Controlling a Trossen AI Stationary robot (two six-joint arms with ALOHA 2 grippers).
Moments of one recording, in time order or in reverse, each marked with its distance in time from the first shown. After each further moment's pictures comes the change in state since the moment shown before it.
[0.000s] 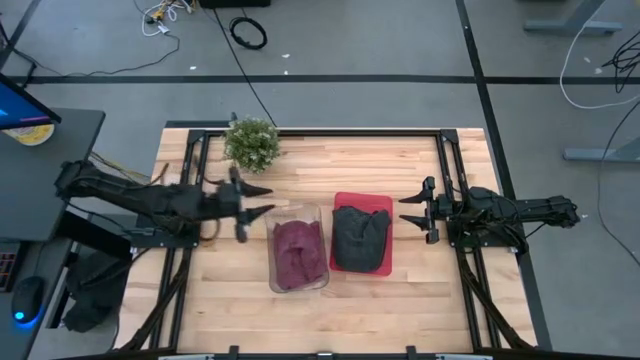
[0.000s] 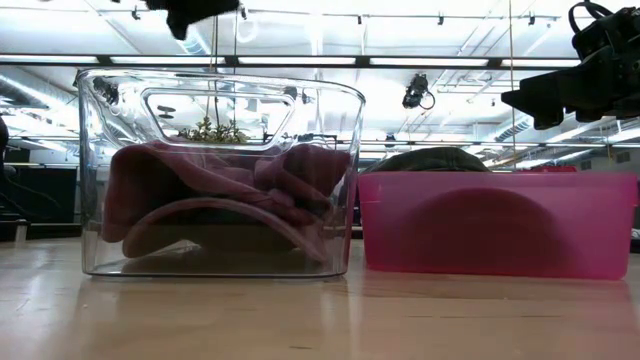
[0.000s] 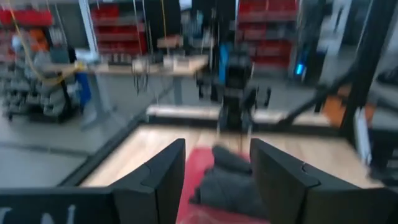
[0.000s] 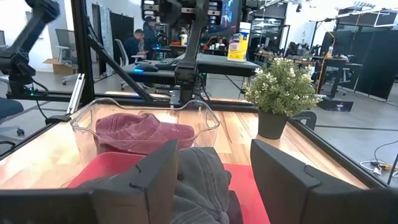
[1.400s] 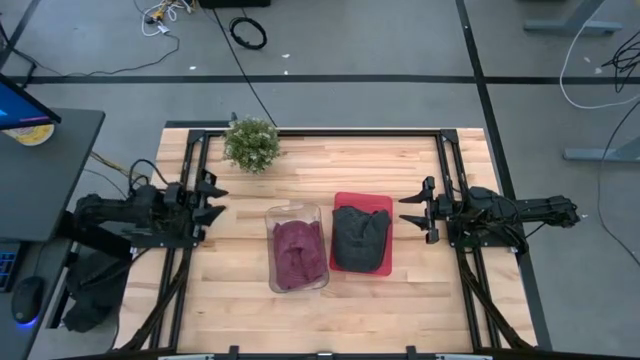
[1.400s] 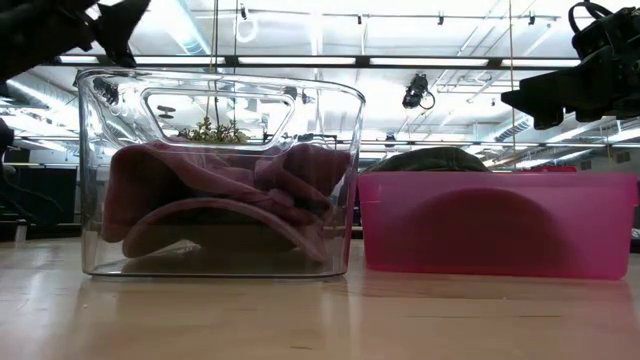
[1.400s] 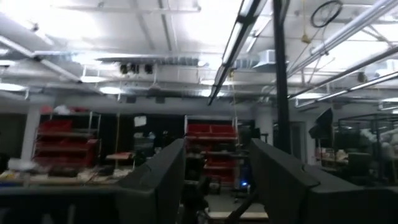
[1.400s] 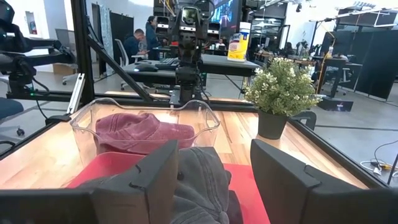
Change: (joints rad) left arm 0.155 -0.814 -0.581 0.339 0.386 0.017; right arm 0.000 0.000 0.000 0.000 0.000 0.000
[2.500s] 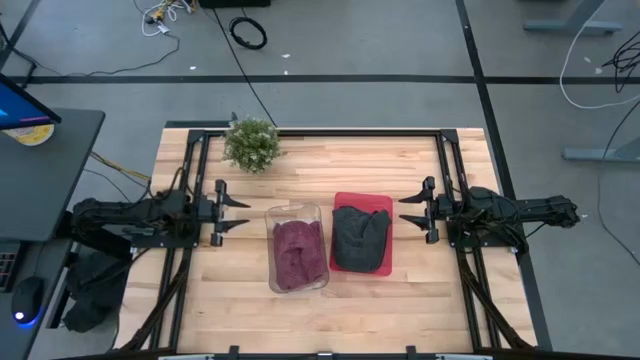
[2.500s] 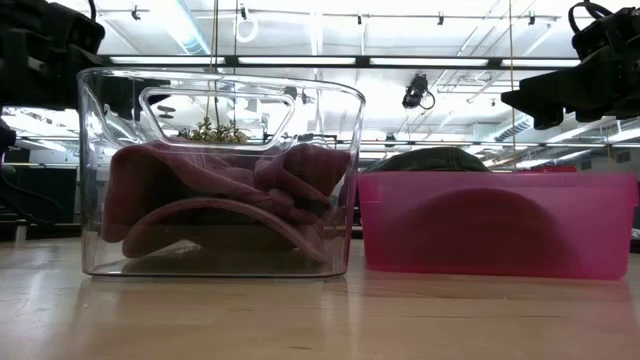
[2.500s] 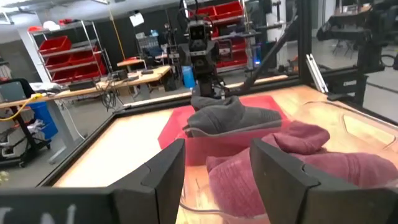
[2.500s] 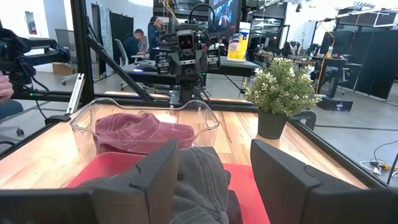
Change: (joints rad) left arm 0.075 0.009 -0.010 -0.506 0.044 0.170; right arm 0.000 0.000 0.000 0.000 0.000 0.000
